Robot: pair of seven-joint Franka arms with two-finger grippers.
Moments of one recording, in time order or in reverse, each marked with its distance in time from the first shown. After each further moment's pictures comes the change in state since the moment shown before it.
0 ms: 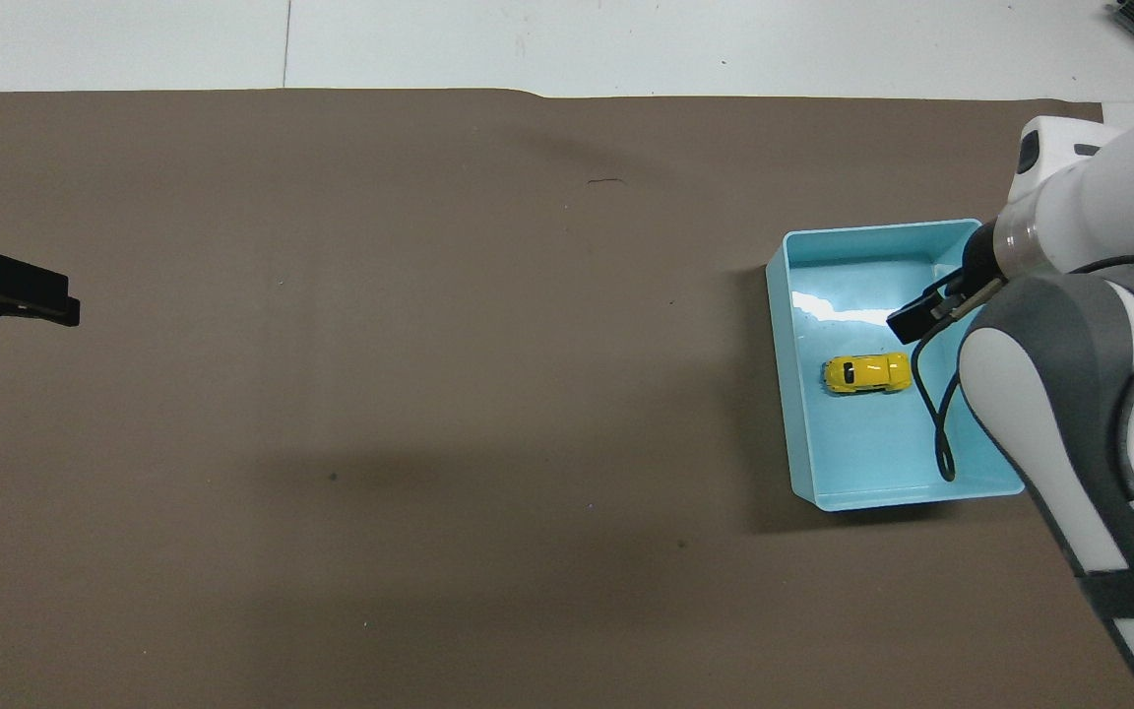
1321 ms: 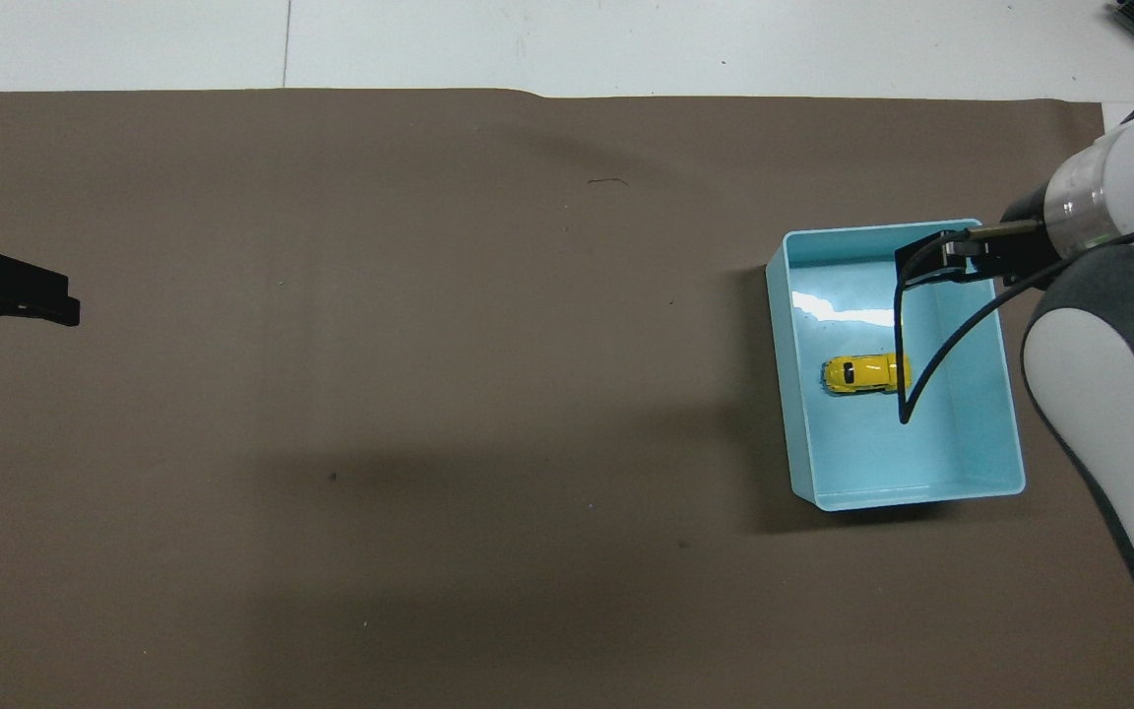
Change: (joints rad) left arm 0.000 0.000 0.000 0.000 0.000 0.000 0.000; right arm 0.000 -0.001 0.013 0.120 0.043 -0.101 0.449
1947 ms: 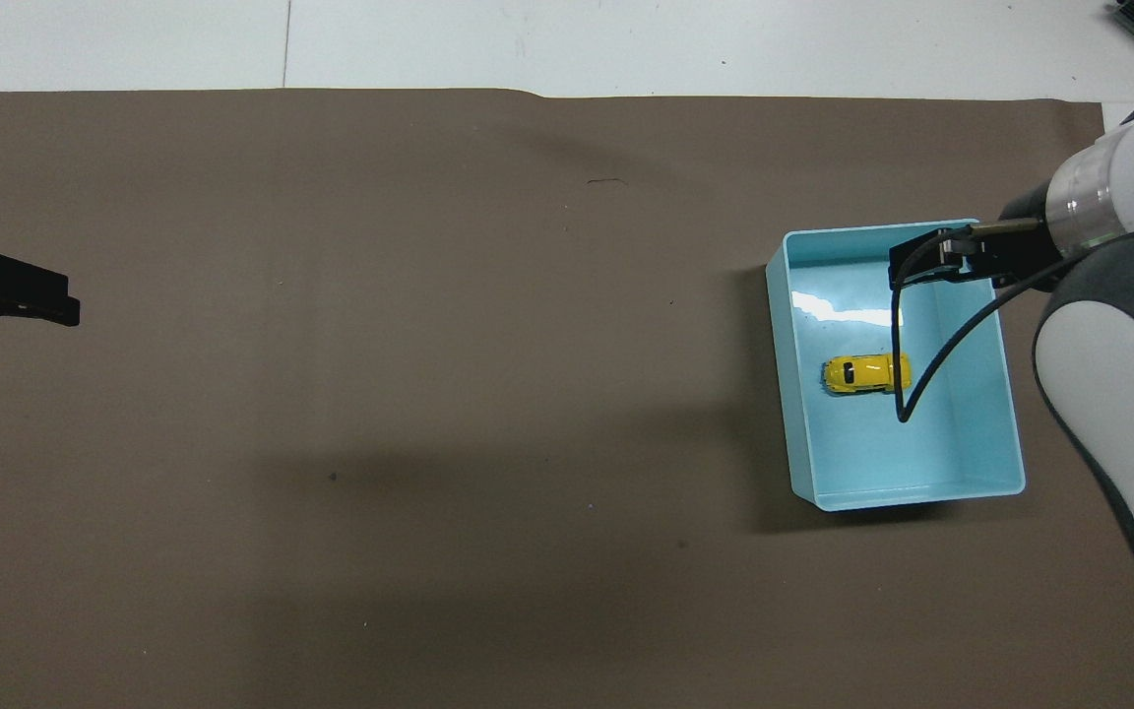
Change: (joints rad) left arm 0.000 0.000 0.000 0.000 0.000 0.000 0.000; right arm -0.004 0.000 -0.003 0.000 0.050 0.000 0.000
